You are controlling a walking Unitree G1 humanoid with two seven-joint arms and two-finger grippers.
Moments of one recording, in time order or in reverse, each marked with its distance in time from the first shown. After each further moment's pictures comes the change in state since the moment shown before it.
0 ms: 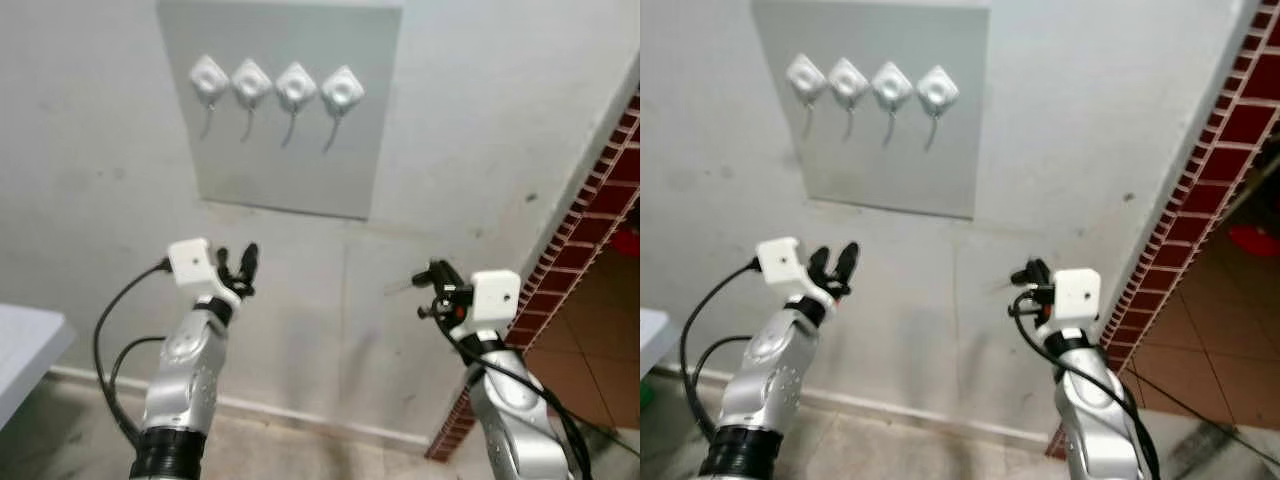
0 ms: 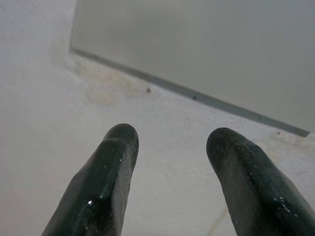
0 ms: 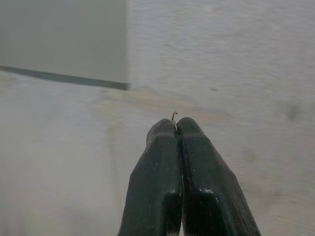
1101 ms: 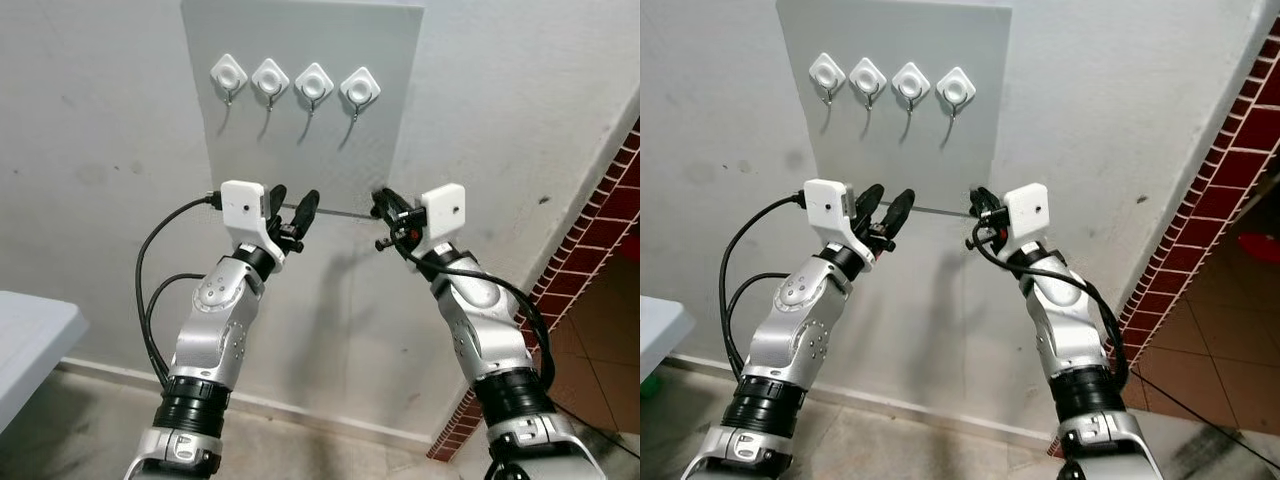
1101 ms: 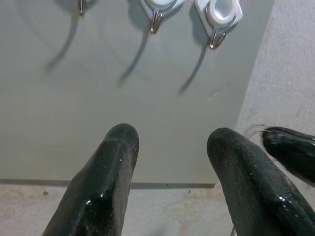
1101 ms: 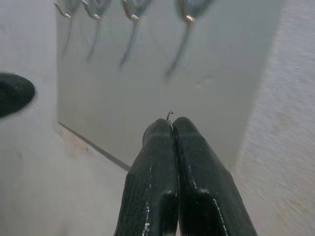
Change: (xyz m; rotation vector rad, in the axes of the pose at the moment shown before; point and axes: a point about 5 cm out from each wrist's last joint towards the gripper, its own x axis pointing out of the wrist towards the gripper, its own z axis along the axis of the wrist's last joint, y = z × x) left arm 0.030 -0.066 0.053 0.102 -0.161 -0.319; right arm 0.097 0.037 0.065 -0.051 -0.177 0.336
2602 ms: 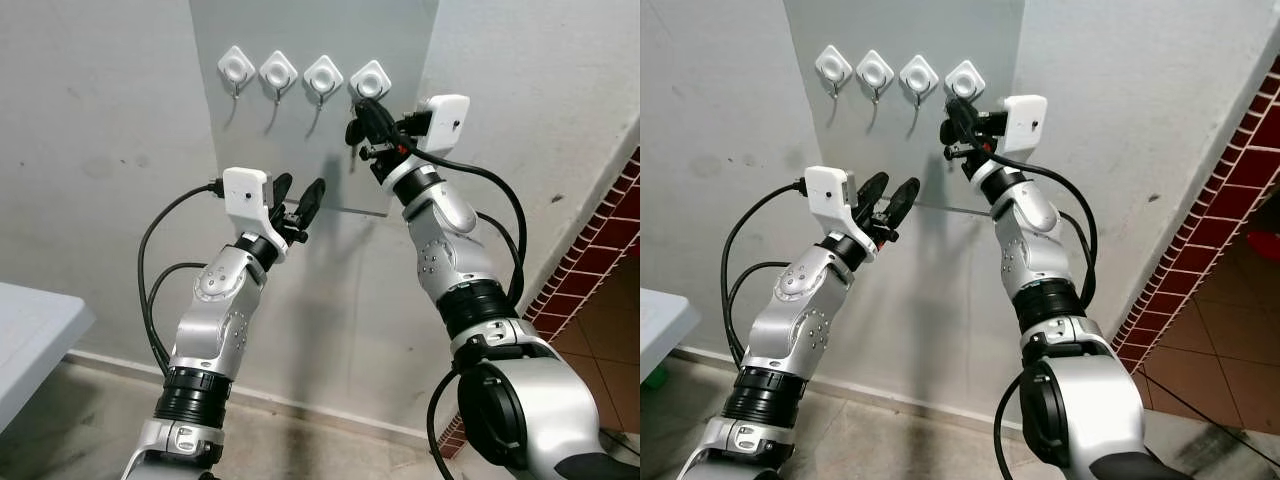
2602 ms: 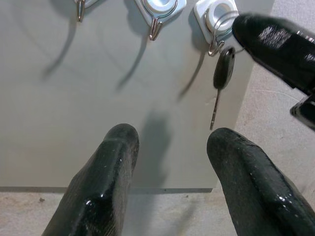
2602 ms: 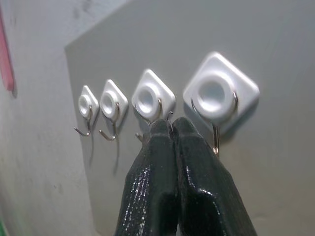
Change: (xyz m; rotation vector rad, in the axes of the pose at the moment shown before) left arm 0.005 -0.004 0.008 -0.013 -0.010 -0.032; right arm 0.054 -0.002 0.054 0.280 -0.201 -0.013
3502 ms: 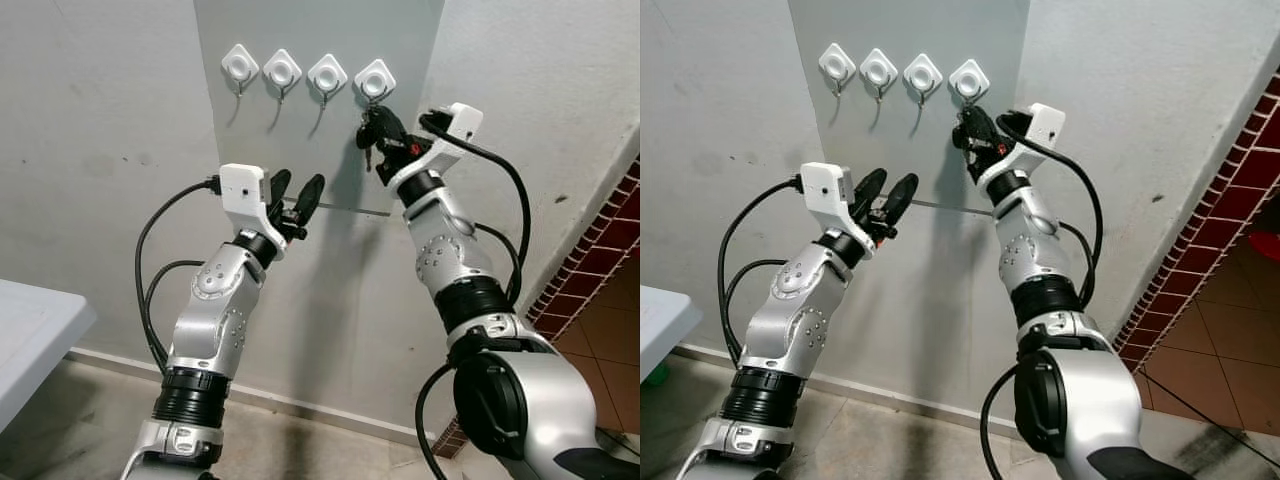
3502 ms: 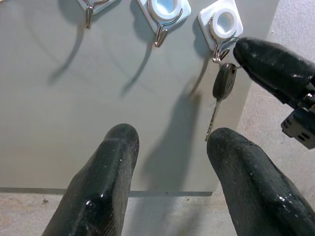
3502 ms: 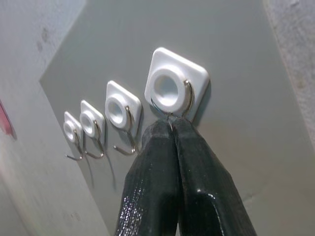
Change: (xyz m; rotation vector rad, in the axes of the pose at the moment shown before) left arm 0.000 0.000 0.005 -0.012 -0.008 0.001; right arm 0.001 -0.010 0.000 0.225 -0.034 -0.092
